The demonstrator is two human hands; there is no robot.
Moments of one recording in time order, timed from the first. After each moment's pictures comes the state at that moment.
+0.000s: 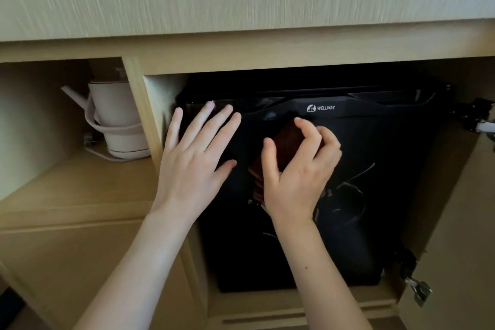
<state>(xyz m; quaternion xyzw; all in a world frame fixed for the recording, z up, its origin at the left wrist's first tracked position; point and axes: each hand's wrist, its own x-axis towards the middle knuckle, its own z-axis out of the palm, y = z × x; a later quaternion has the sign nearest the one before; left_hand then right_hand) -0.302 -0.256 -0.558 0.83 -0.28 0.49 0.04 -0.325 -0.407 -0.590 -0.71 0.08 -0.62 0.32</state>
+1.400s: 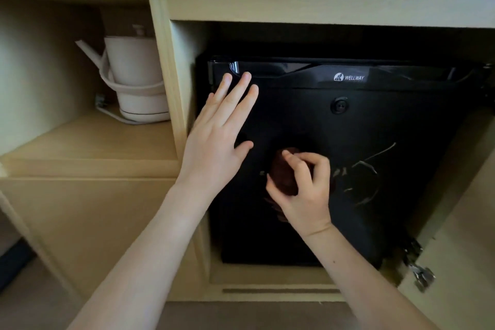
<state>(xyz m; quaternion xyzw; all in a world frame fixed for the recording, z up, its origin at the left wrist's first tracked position) -0.301 -0.263 -0.589 0.85 -0.27 0.43 0.16 -0.319 -0.441 -0.680 -0.78 -0.14 -0.57 0.22</state>
